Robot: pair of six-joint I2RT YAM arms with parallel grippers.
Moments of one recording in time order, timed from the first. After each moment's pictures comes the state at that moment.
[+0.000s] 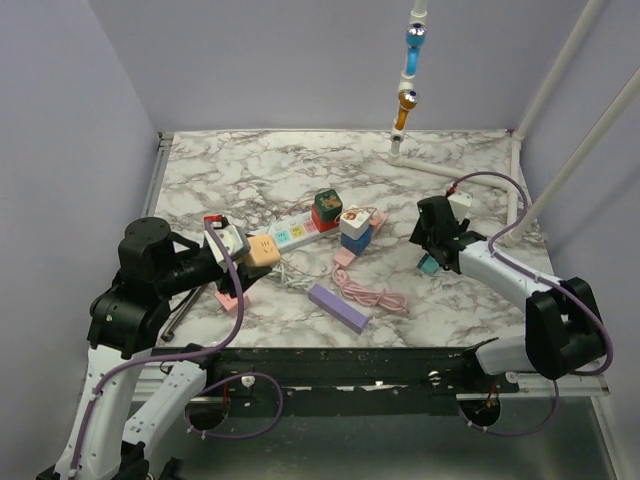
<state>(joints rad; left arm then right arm) -0.30 0.66 1.13 -0.80 0.73 0.40 0.42 1.36 0.77 -0.24 0.54 0.60</state>
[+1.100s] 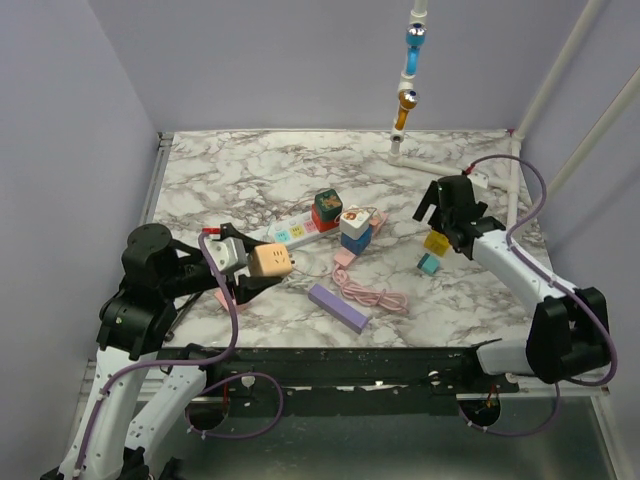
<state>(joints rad) -0.30 0.61 1.01 -0.64 0.94 0.36 0.26 1.39 0.89 -0.29 0.40 0.57</state>
